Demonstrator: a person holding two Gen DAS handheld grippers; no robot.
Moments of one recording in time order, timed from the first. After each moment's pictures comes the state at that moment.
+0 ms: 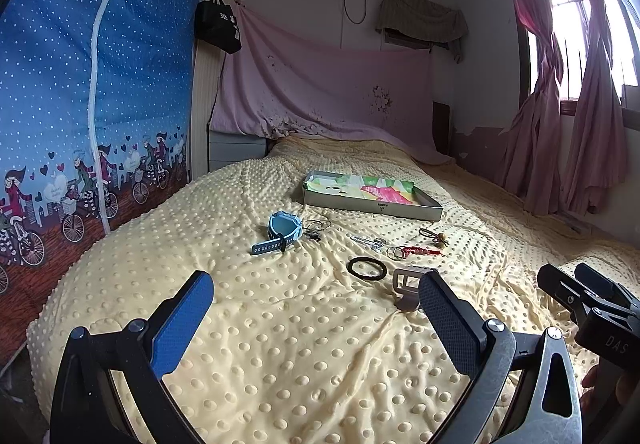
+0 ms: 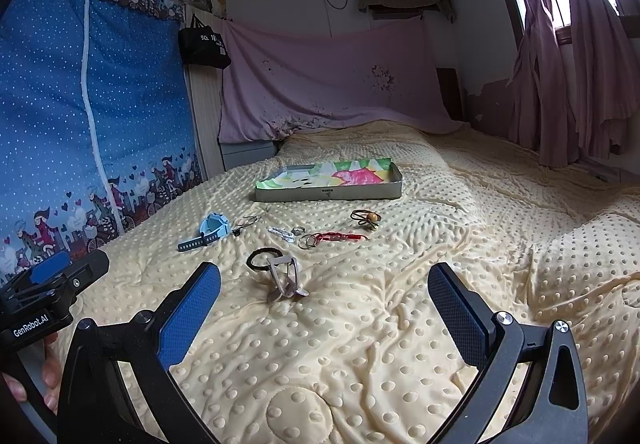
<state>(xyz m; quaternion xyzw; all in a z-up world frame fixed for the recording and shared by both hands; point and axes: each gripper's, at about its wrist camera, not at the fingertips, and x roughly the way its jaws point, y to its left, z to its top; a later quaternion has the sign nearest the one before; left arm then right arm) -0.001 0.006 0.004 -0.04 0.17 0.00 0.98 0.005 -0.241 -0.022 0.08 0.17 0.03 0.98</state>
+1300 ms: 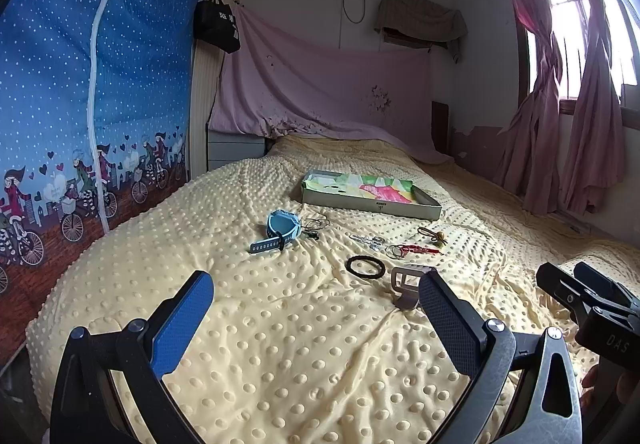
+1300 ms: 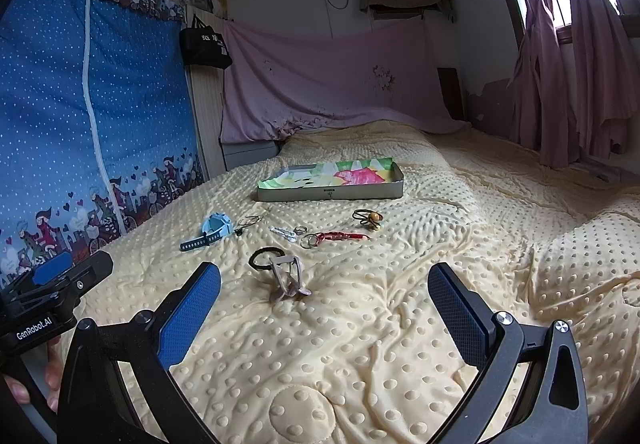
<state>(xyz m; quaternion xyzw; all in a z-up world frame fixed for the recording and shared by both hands) -0.002 0.000 0.014 -0.04 0.17 0.00 0.98 -0.002 -0.241 -0.011 0.07 0.17 0.03 0.98</state>
